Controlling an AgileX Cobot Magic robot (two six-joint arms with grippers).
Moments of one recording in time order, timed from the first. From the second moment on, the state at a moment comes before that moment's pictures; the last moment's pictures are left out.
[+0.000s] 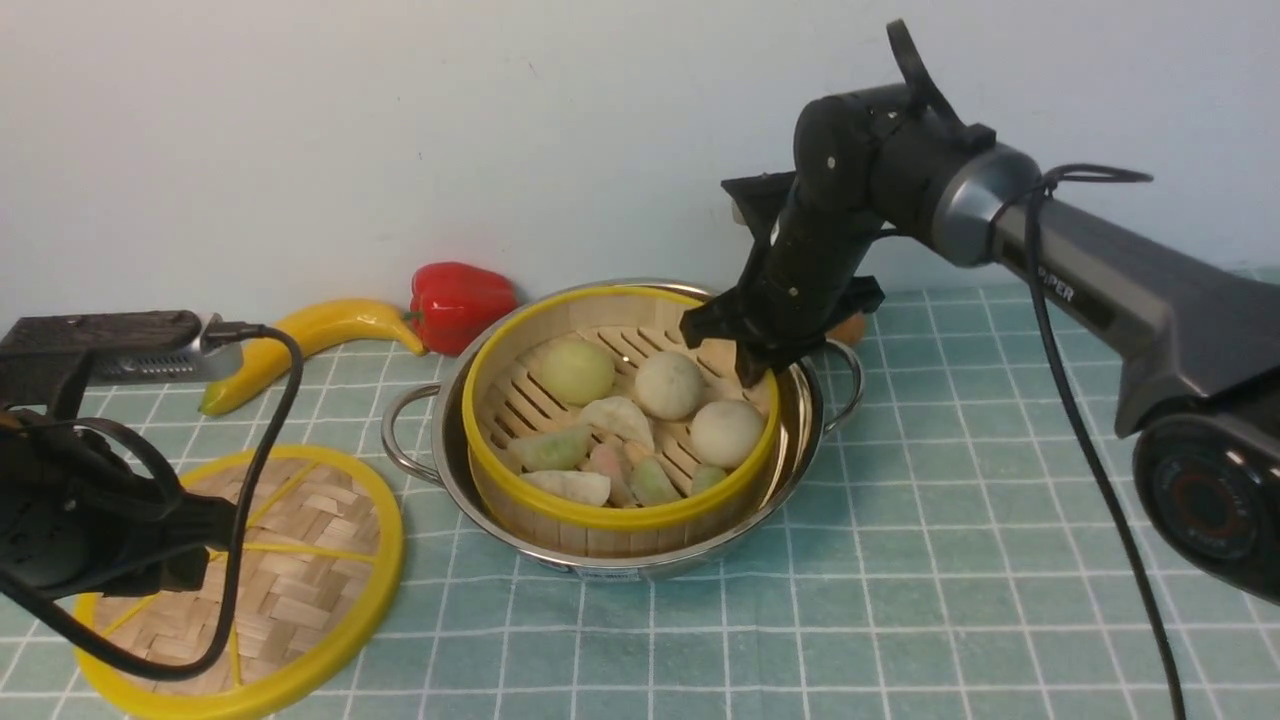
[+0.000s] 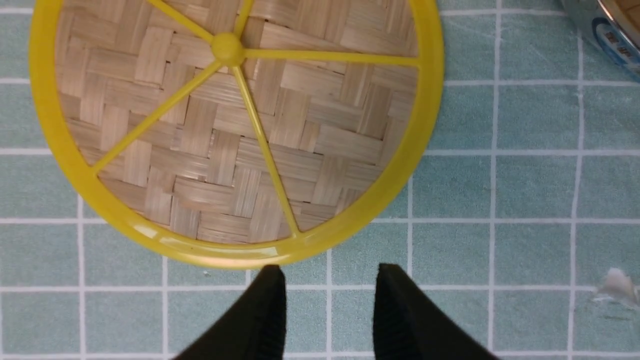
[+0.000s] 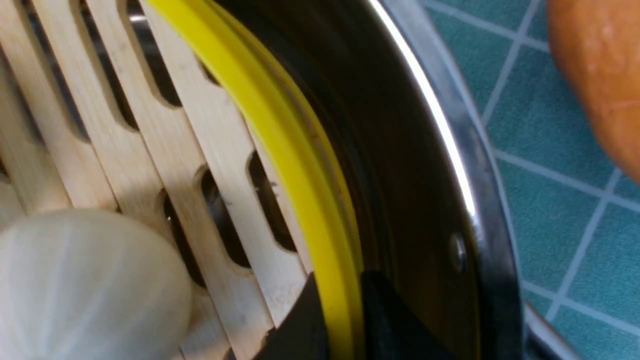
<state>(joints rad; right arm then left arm) 0.45 2.47 -2.30 0.16 1.25 0.19 0.08 1.29 -0.89 -0.09 0.91 0.12</state>
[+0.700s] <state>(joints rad) 0.45 2.32 -2.31 0.05 1.24 0.19 0.08 1.32 -0.89 -0.09 0.76 0.11</state>
